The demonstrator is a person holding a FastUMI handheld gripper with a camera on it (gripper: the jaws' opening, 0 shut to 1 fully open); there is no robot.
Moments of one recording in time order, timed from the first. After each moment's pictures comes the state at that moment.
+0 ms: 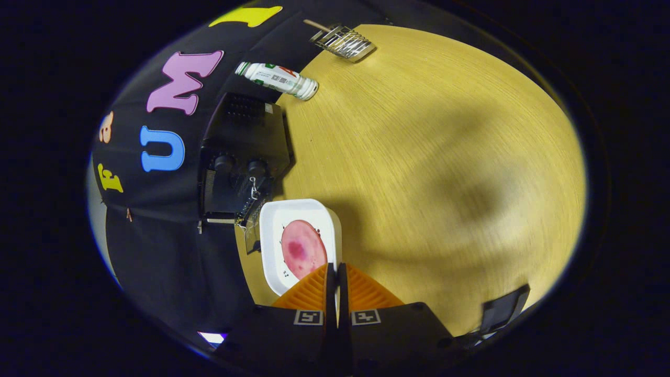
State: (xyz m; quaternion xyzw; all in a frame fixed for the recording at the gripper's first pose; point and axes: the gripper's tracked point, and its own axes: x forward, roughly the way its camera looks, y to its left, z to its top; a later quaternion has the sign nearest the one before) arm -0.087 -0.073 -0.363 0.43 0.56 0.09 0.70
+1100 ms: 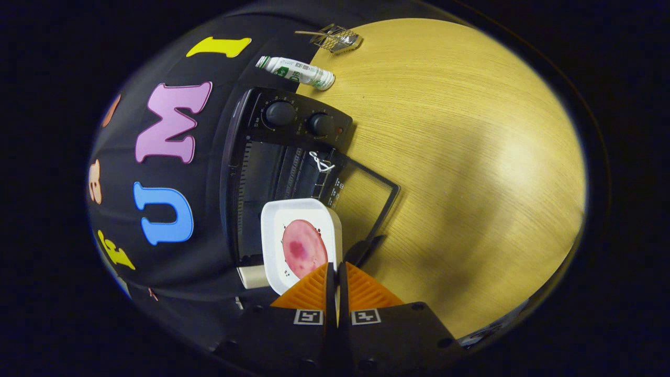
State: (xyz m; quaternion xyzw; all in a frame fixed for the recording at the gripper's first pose) arm -0.016 0.168 -0.319 0.59 0.42 -0.12 0.68
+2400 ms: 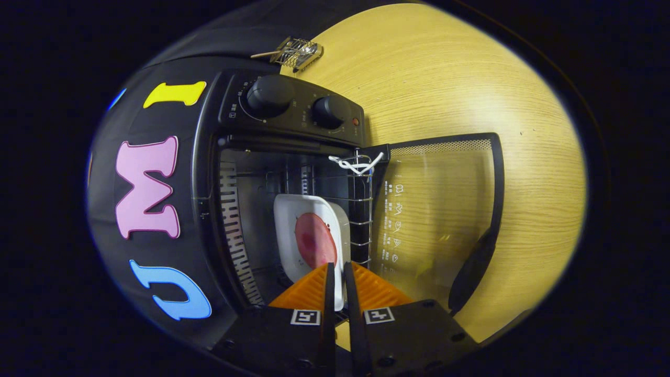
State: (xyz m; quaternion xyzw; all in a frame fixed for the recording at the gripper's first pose) arm 0.101 0.209 -0.347 0.67 0.32 -0.25 0.62
